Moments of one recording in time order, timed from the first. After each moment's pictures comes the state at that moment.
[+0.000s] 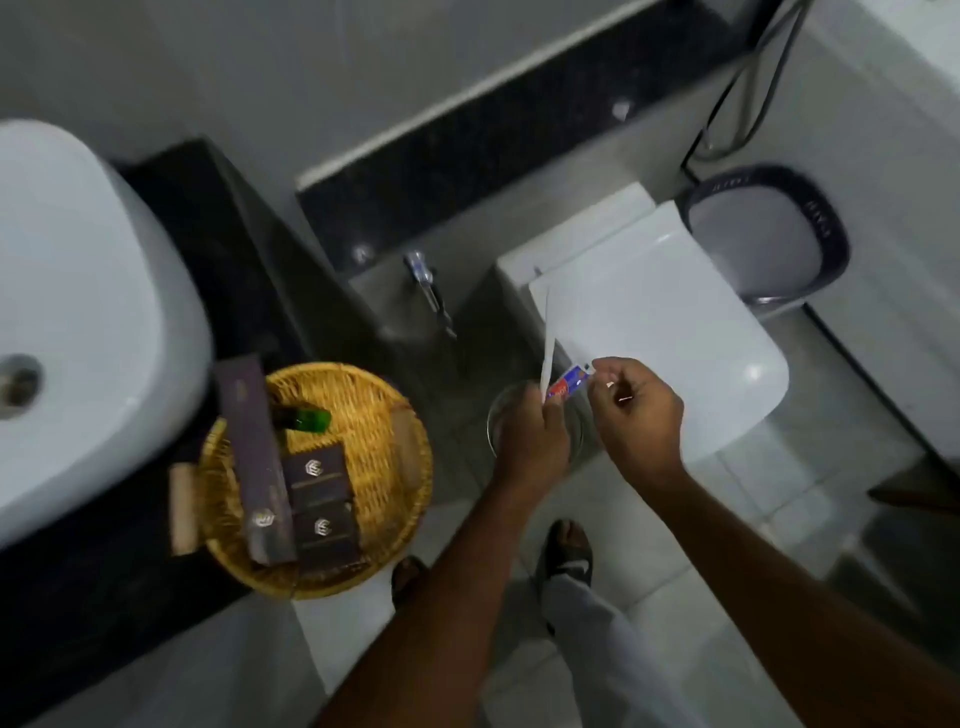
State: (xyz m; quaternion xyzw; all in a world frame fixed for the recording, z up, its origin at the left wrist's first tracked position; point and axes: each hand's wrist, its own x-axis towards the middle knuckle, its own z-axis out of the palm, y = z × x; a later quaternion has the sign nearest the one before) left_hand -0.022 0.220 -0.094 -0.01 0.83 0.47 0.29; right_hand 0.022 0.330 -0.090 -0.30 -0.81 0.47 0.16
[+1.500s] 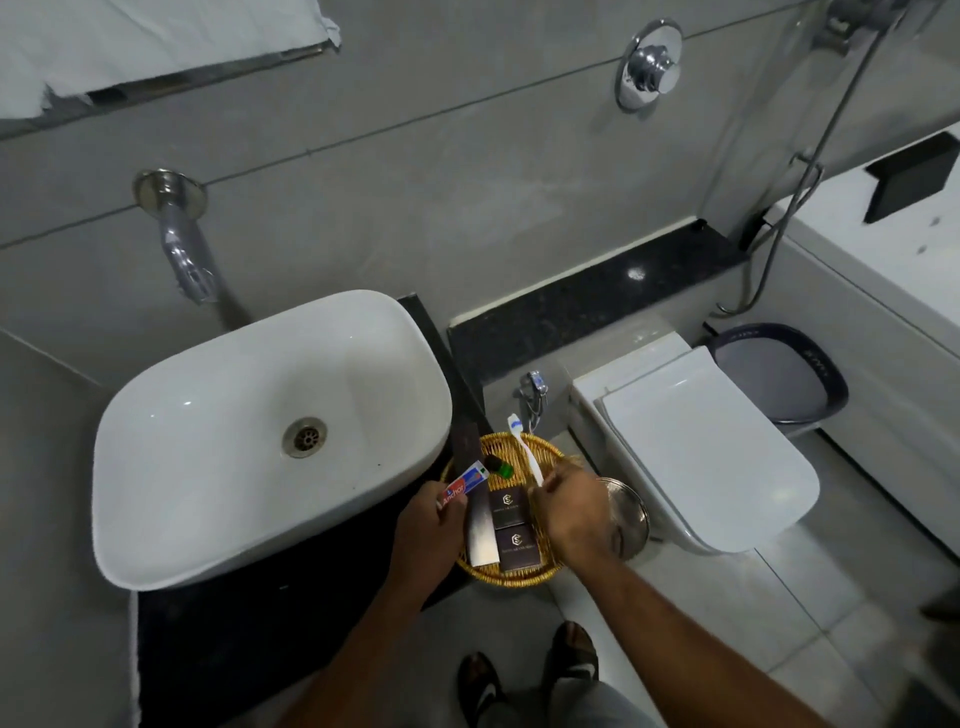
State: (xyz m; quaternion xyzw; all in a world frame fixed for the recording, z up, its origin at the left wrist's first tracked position) left_hand -0.055 -0.085 0.045 0.01 0.88 0.44 0.17; right_hand -0.017 0.092 0.044 -0.37 -0.84 0.38 -0.02
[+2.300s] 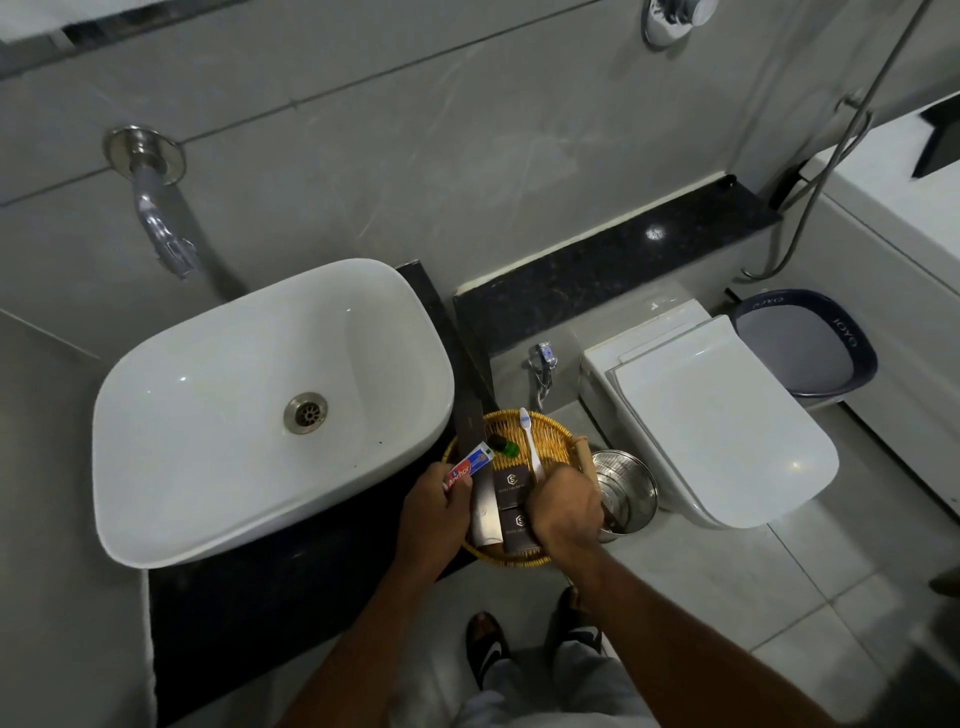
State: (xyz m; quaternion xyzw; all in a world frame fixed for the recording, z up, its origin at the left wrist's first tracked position) left_hand -0.057 -0.079 0.028 -0.01 0.88 0.44 0.18; right_hand -0.022 0.073 0.021 -0.39 -0.86 0.30 -0.12
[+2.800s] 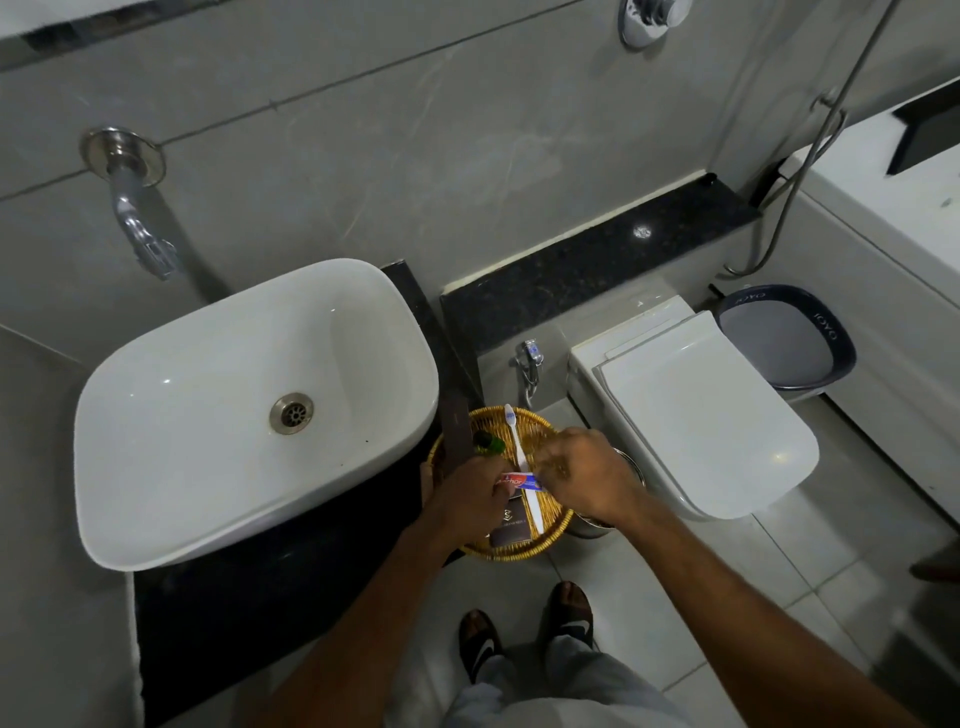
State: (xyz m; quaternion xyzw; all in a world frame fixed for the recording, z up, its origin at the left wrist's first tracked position) left_hand -0.071 -0.035 0.020 0.21 0.89 0.28 0.30; right_hand -0.019 0.149 0.054 -0.06 -0.93 0.33 -0.14
